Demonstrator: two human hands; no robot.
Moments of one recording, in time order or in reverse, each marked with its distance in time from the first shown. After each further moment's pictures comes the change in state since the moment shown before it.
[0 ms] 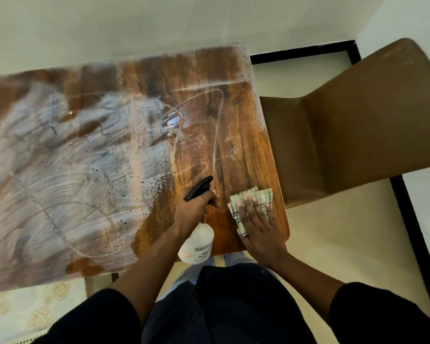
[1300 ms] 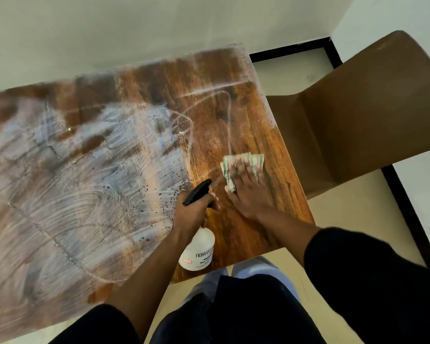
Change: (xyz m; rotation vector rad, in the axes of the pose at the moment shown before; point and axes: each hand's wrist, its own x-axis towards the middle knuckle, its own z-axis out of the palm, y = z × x) left_hand 0.019 -0.004 -0.086 -0.027 -0.095 0.009; right_hand 0.136 -0.069 -0.055 0.084 0.028 0.195
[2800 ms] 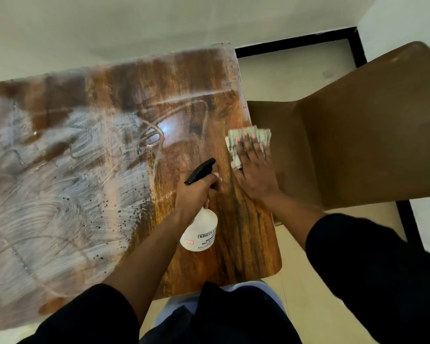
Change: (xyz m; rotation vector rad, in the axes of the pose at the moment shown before) left_hand 0.096 0.075 0.133 -0.013 0.100 -0.037; right_hand 0.099 0.150 -0.056 0.014 0.146 -0.089
